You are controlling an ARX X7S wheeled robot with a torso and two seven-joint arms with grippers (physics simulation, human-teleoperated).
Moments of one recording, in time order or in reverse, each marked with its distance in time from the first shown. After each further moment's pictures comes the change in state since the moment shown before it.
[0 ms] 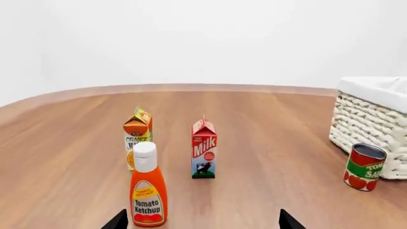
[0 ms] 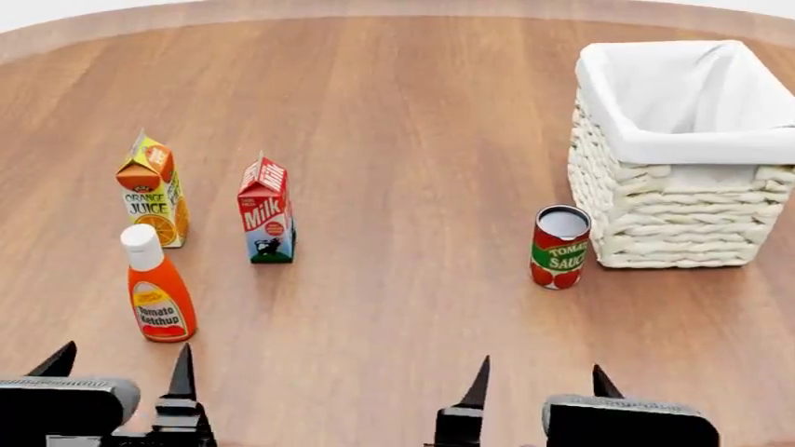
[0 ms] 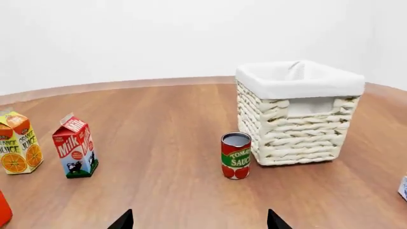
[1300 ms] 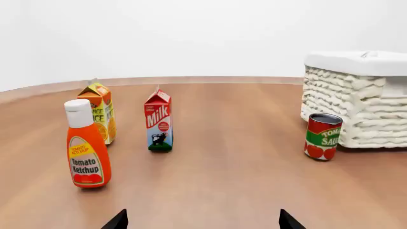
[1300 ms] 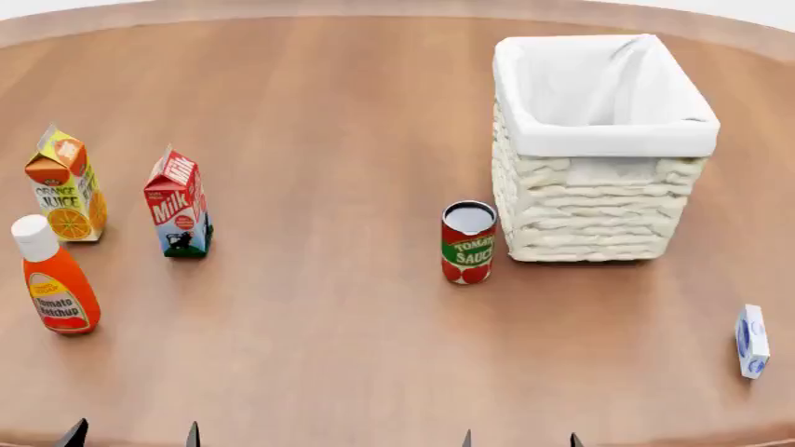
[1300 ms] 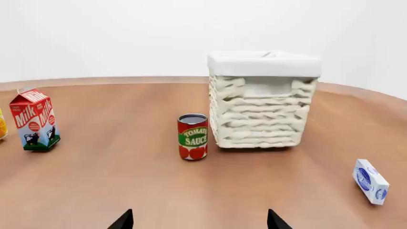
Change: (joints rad) left arm 0.149 0.112 -0.084 -0.337 0.170 0.490 0.132; right arm -0.143 -0.127 0.076 0.341 -0.205 -0.511 -0.188
